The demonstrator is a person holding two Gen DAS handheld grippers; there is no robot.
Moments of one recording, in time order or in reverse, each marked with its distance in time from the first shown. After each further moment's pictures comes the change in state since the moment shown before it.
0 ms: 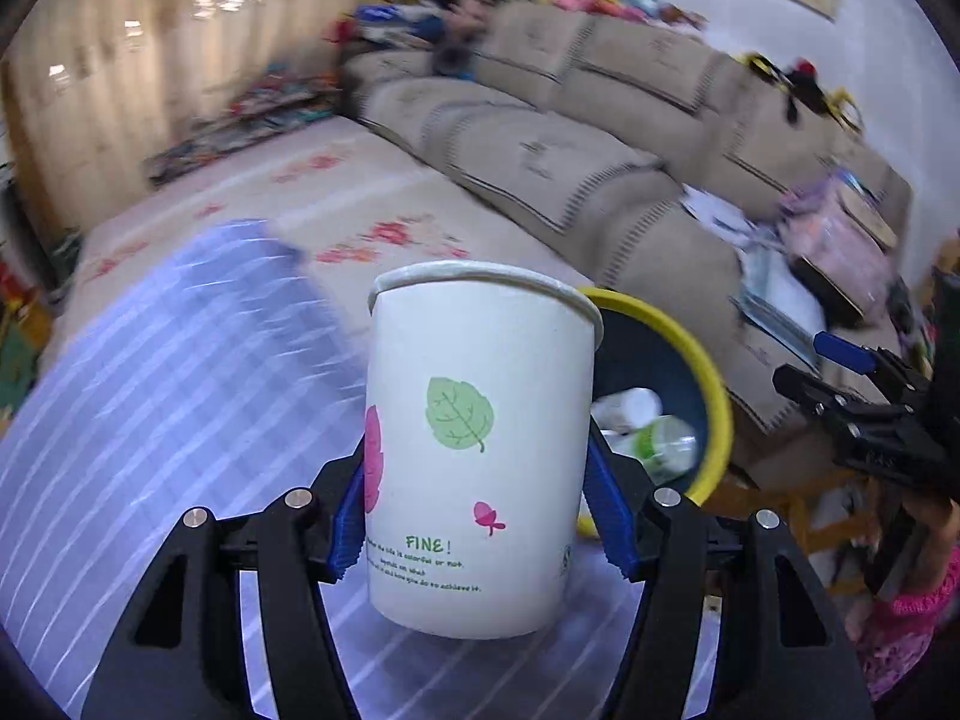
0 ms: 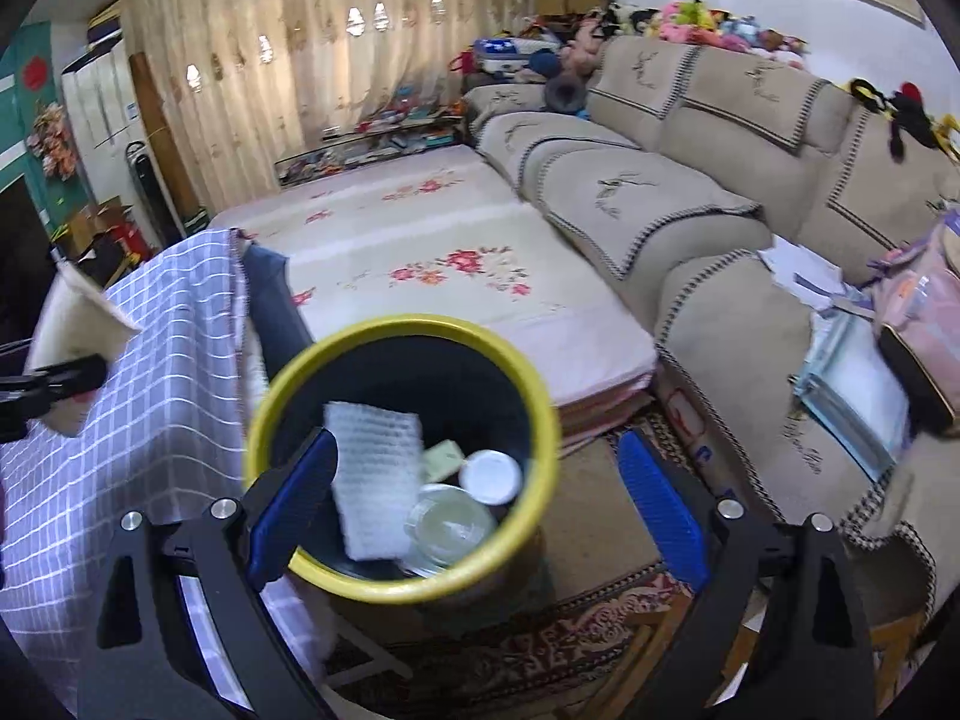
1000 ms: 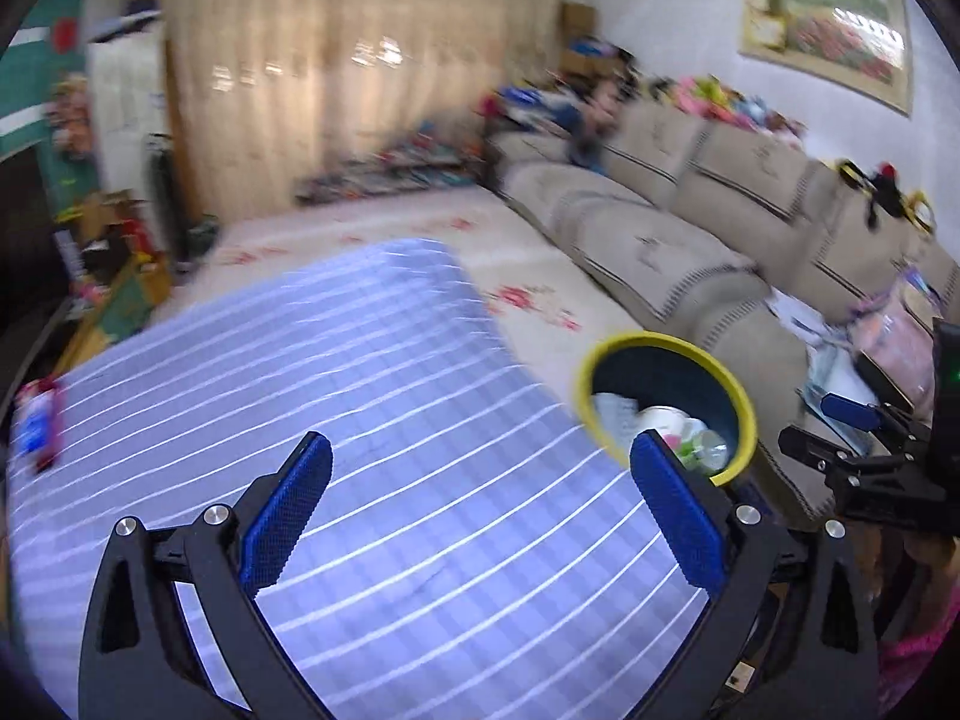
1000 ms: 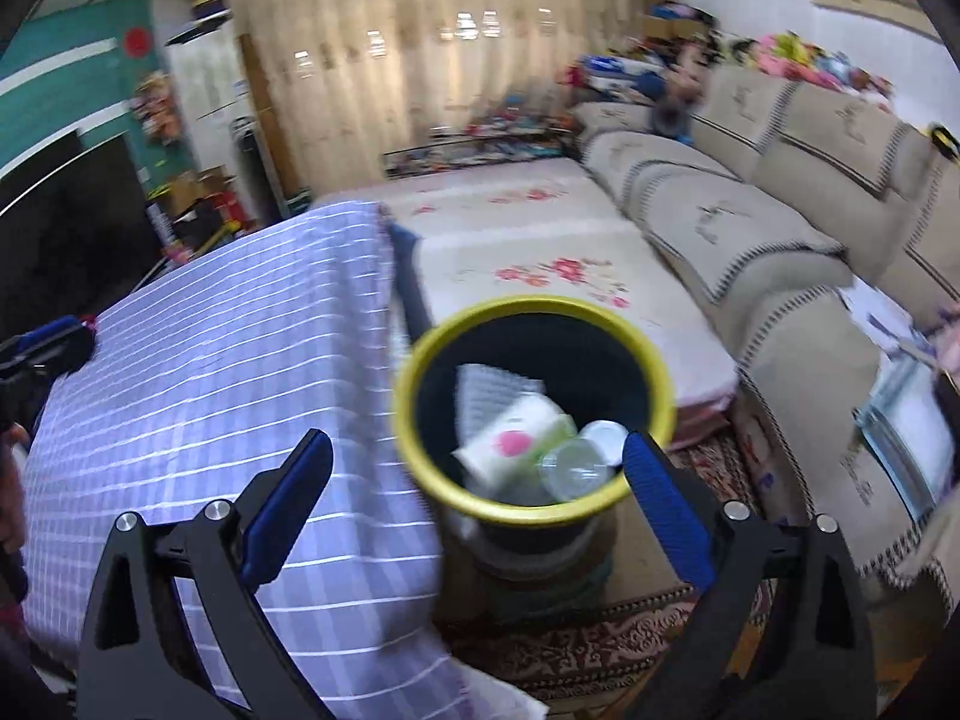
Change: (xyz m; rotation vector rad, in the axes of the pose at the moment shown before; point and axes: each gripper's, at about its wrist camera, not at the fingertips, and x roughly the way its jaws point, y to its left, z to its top) left arm -0.171 0.022 -0.133 -0.245 -0.273 0.324; right arm -0.062 0.070 -0.040 -0.171 -0.030 0.243
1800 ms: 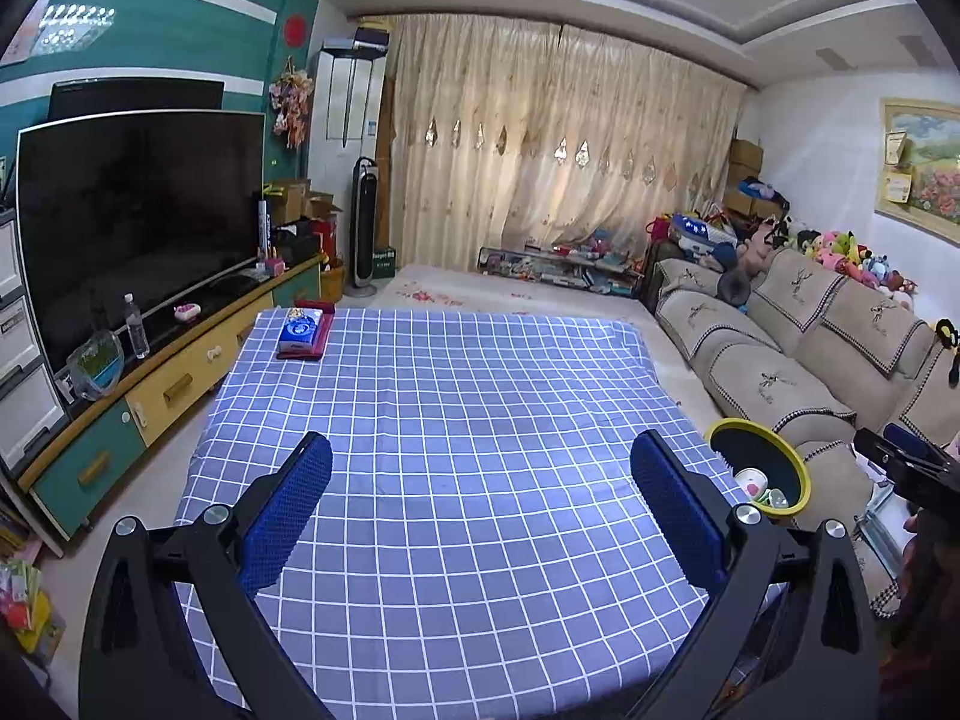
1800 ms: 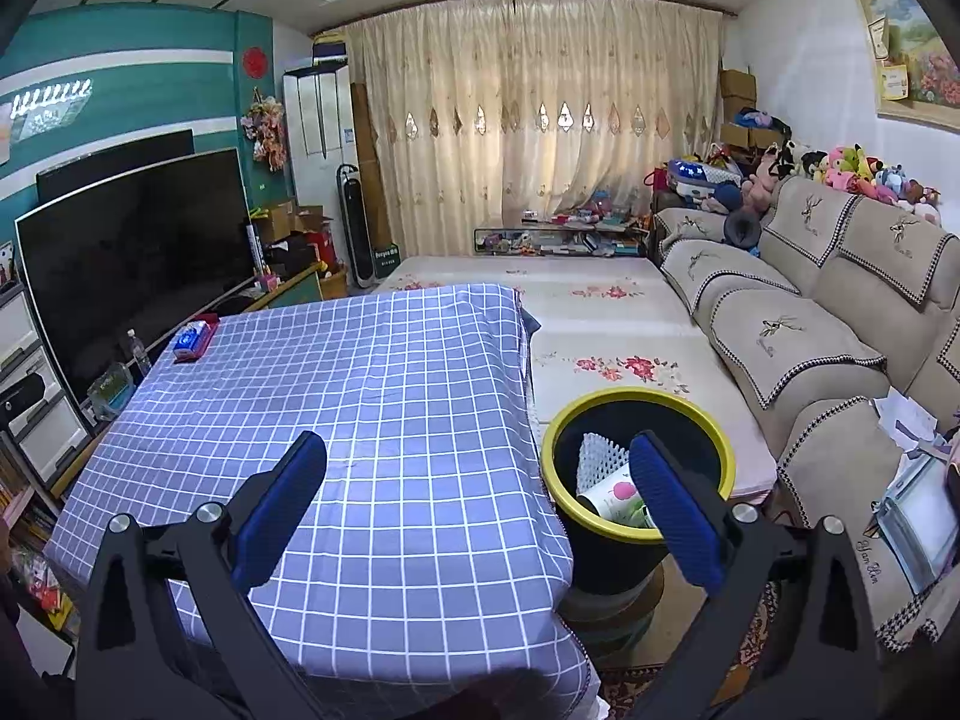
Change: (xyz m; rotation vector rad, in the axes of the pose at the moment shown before) left arm -0.225 0.099 -0.121 -0.290 -0.235 0.299; right arm -0.120 0.093 -0.019 -0.141 -0.213 0.123
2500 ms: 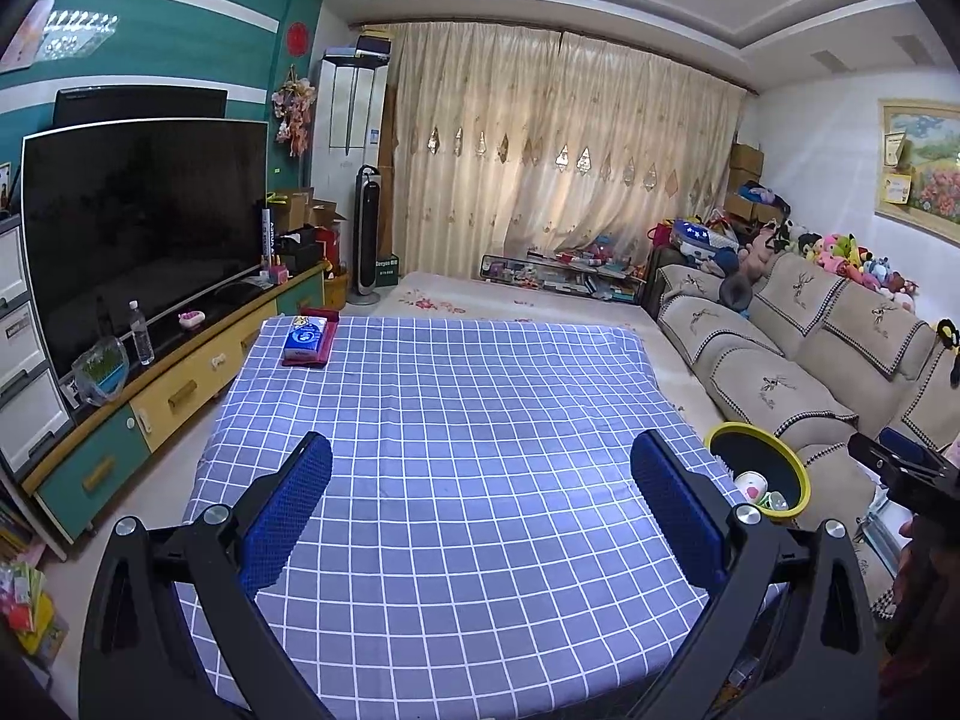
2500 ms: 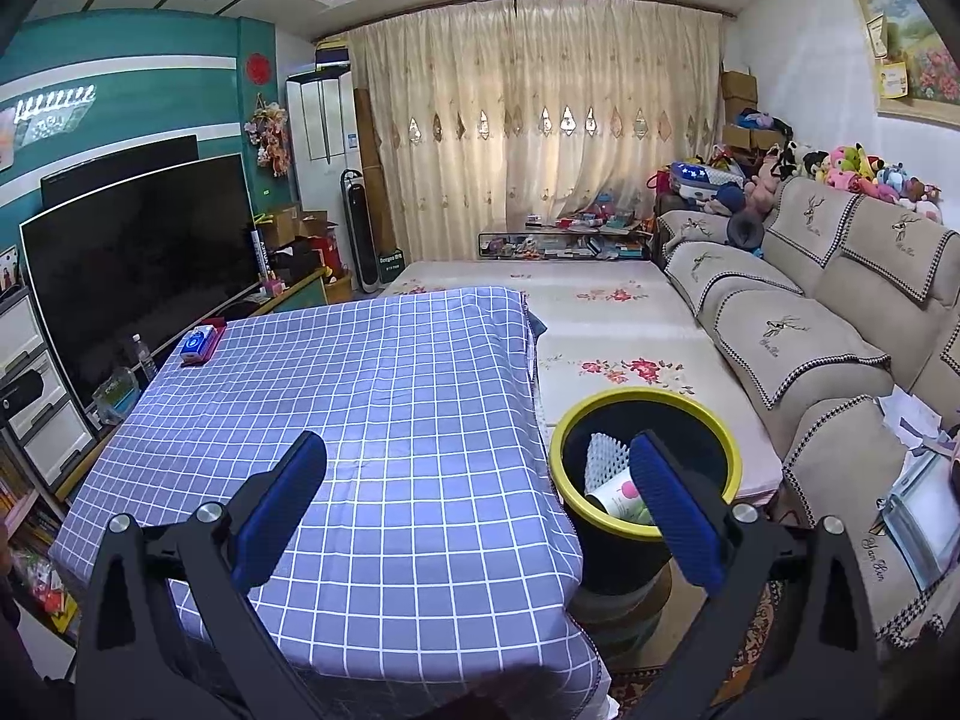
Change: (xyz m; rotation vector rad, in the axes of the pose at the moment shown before) left arm -0.010 -0.012 0.002 0.006 -0.011 0.008; right arm 0.000 0.002 0.000 0.002 -0.003 0.011
